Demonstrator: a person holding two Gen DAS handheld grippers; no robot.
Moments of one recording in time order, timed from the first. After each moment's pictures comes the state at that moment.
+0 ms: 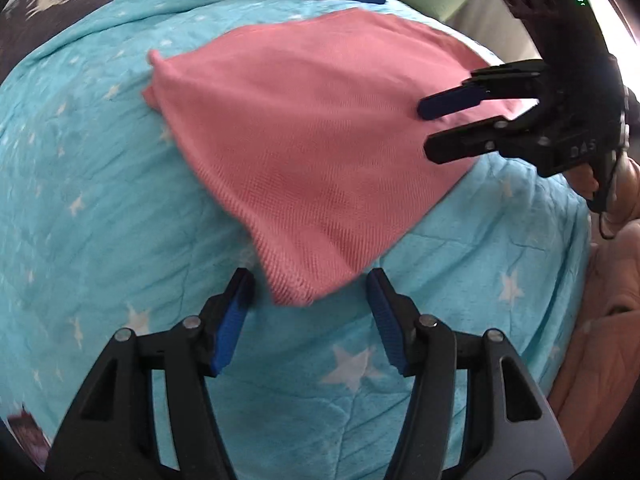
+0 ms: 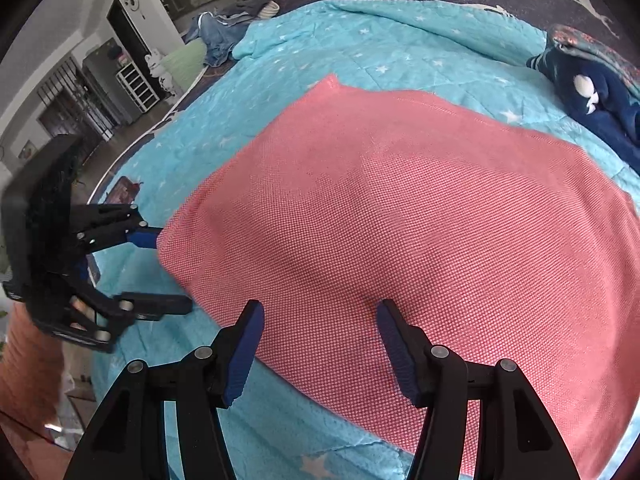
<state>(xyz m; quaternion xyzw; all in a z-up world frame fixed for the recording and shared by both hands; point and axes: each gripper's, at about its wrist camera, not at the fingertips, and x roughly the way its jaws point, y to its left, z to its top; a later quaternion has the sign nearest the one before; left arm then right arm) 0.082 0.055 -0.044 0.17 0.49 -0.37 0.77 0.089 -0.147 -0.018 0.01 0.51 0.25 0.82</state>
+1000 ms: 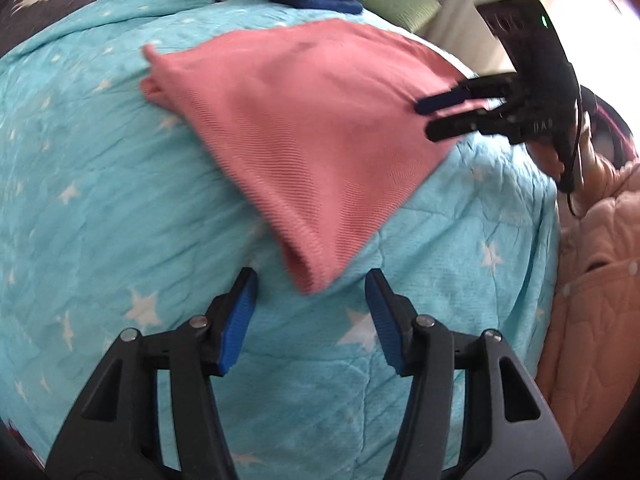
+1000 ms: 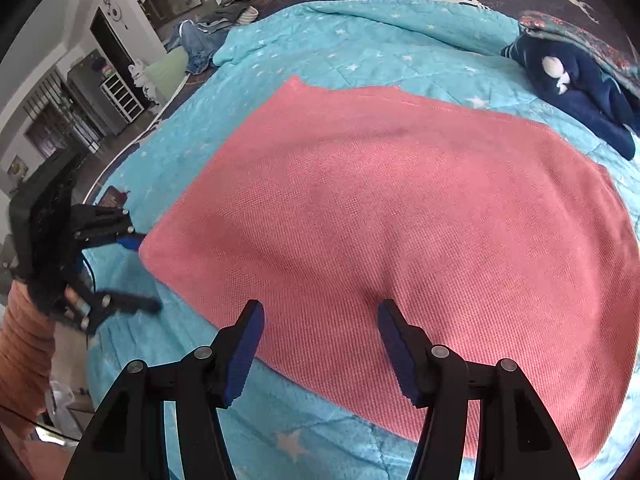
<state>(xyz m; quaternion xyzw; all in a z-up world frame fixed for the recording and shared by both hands) 0.078 0.093 -0.041 0.13 0.49 -0.41 0.76 0.076 -0.173 -0.017 0.02 0.51 0.22 0.83</state>
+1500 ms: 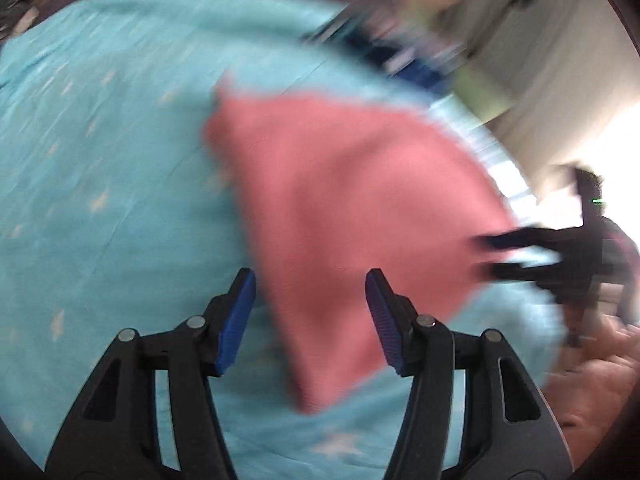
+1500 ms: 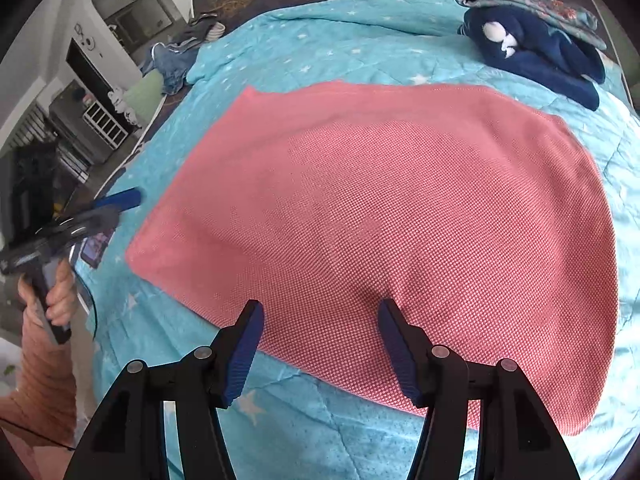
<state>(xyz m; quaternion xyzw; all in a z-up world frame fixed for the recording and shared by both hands) 0.125 0.077 -0.046 0.01 0.51 -0.26 0.82 0.065 -0.210 -0.018 0.06 0.52 0.19 0.83</state>
